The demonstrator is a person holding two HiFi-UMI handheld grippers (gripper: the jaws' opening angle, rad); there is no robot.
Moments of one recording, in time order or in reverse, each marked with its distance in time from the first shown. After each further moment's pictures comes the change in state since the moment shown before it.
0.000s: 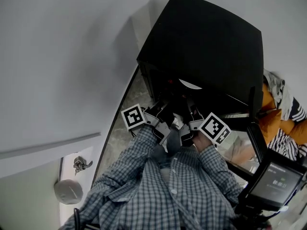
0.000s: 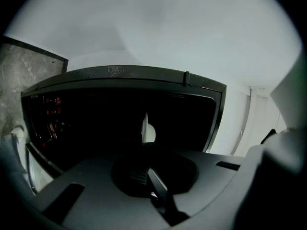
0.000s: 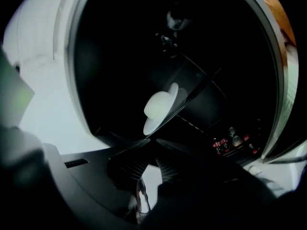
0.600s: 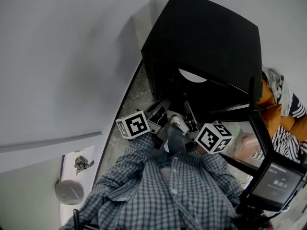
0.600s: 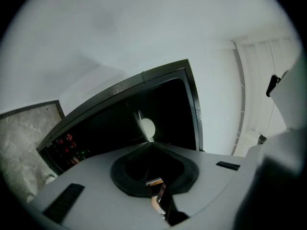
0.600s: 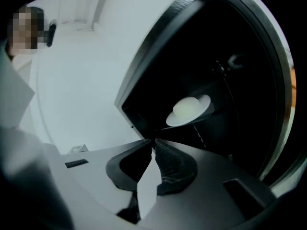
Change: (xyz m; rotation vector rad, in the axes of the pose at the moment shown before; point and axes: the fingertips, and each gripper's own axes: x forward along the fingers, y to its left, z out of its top) left arm -0.022 -0.005 -0.002 0.454 0.092 0.206; right arm -0.017 0.033 -0.016 -0.427 0.092 0.068
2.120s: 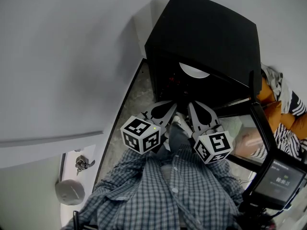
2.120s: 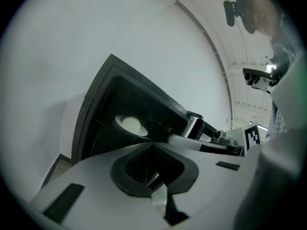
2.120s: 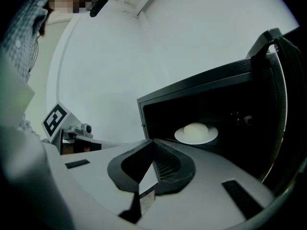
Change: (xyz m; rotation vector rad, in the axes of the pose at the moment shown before) left arm -0.007 -0.041 -0.024 0.622 0.190 0.060; right arm -0.023 0.025 0.008 -0.450 -0.027 -0.034
